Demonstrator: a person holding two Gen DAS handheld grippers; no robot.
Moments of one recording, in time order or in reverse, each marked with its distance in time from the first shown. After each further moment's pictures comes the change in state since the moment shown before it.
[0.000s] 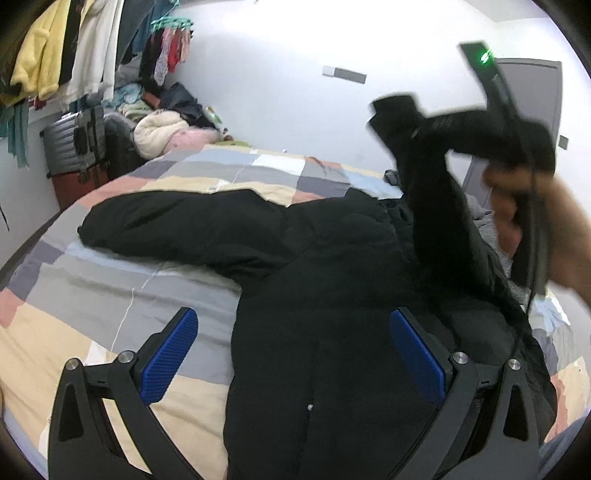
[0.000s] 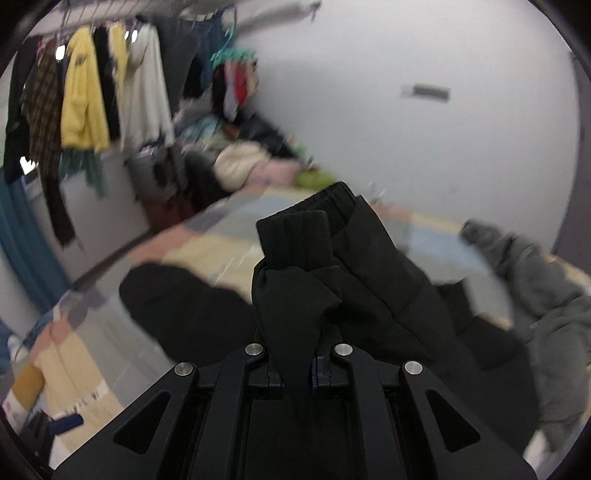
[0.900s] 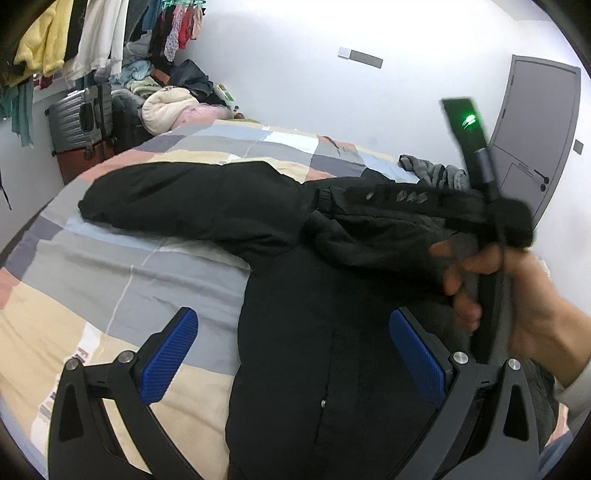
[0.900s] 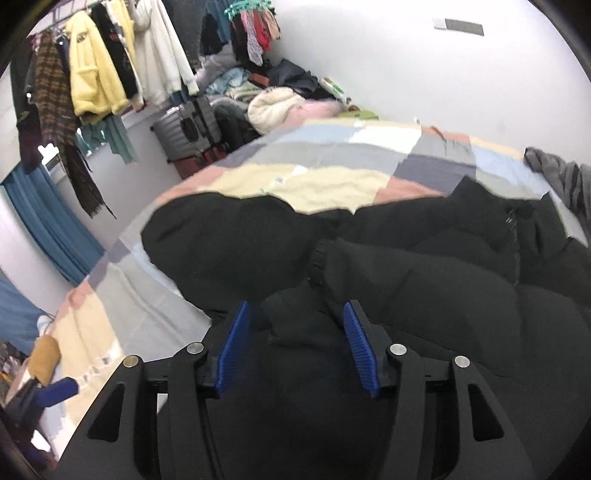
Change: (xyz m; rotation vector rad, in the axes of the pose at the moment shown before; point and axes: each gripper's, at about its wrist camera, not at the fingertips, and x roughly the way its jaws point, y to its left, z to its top) left arm 0.015 0.008 -0.004 -0.043 0.070 0.026; right arm 0.040 0.013 -0.053 0.054 0.116 0.168
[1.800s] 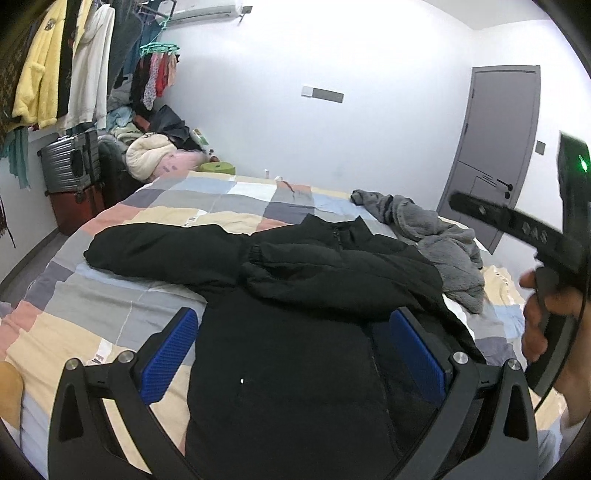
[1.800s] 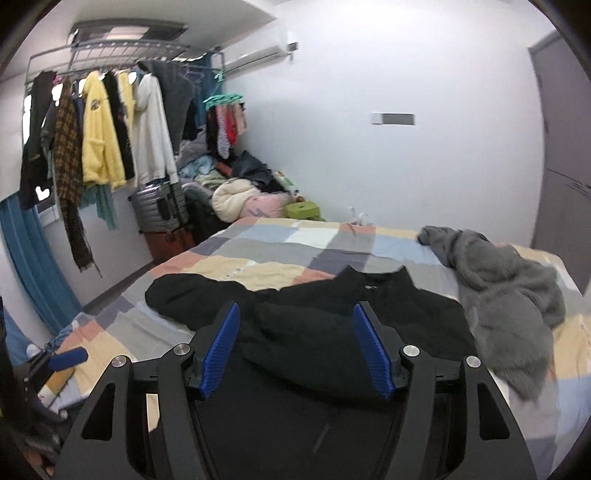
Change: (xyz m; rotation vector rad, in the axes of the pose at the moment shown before) left arm -0.135 -0.086 0.013 0.073 -0.129 -0.068; right arm -0.271 -0.003 -0.058 0.016 -0.326 -0.256
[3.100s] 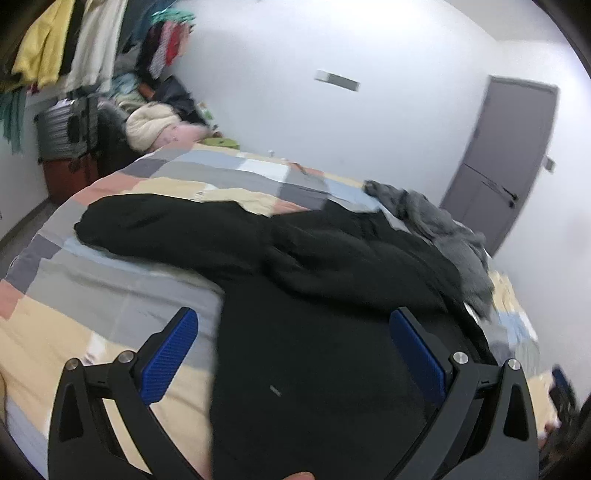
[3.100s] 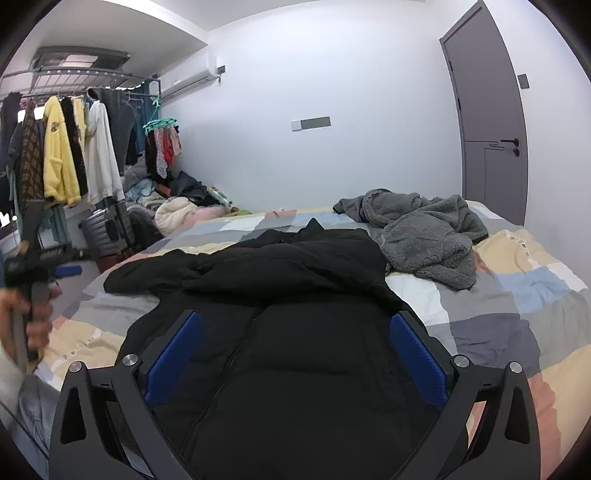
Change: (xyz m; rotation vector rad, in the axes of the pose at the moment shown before) left arm 0.063 0.094 0.013 -0.110 0.073 -0.037; right arm -0.107 -0.039 -0.174 0.151 -0.092 -0.198
